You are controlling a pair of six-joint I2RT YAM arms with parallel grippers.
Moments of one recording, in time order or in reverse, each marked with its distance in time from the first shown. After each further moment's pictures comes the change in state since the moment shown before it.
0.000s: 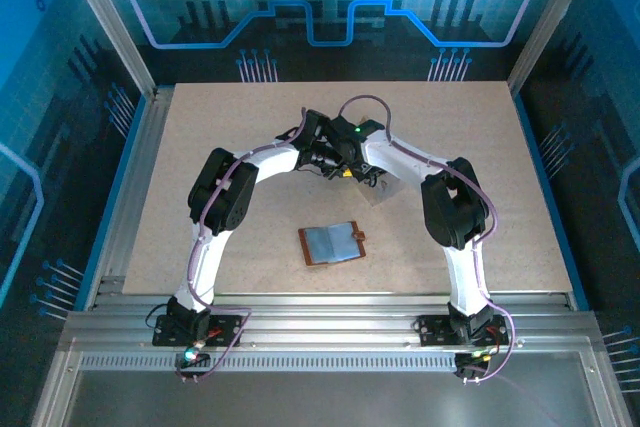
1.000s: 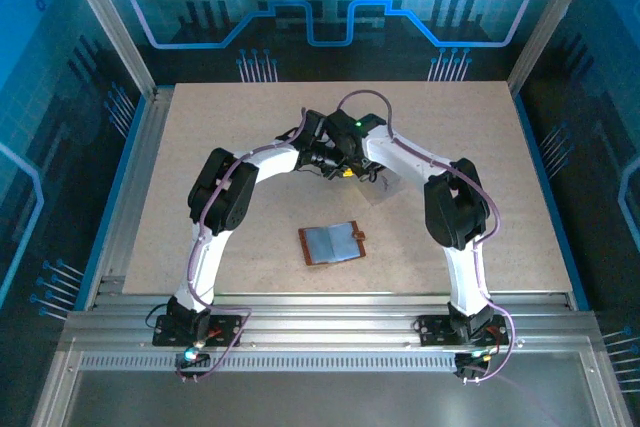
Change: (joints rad) left arm 0.000 0.000 -0.006 0.010 0.000 0.000; right arm 0.000 -0.006 0.063 -0.052 -0.026 -0.034
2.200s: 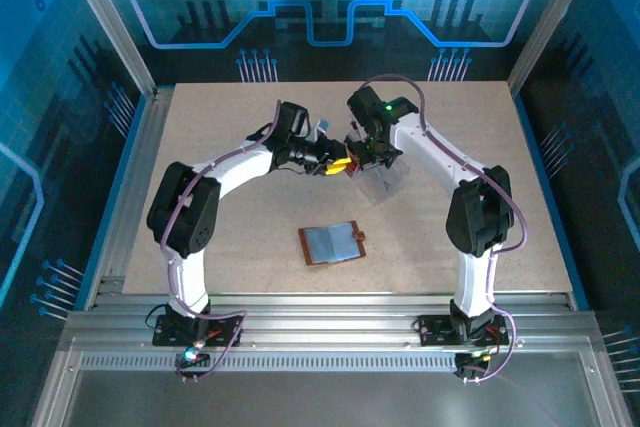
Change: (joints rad) left arm 0.041 -0.351 -0.234 -0.050 0.044 0.041; right arm -0.099 -0.142 0.016 -0.006 -0.416 -0.006
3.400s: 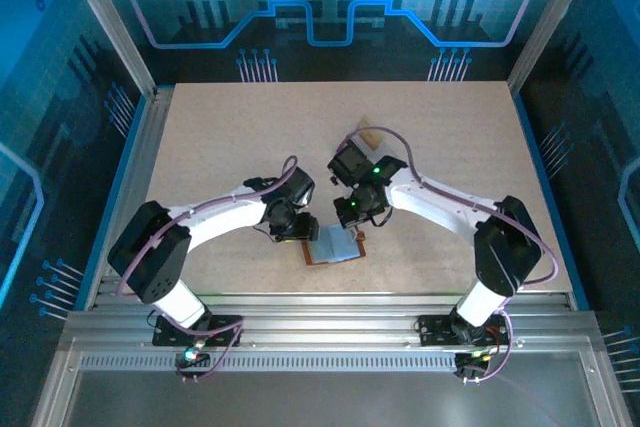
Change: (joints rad) left arm -0.233 -0.309 -0.394 -0.479 -0.581 0.348; right arm 0.271 -0.266 -0.505 0.224 -0.164 0.226
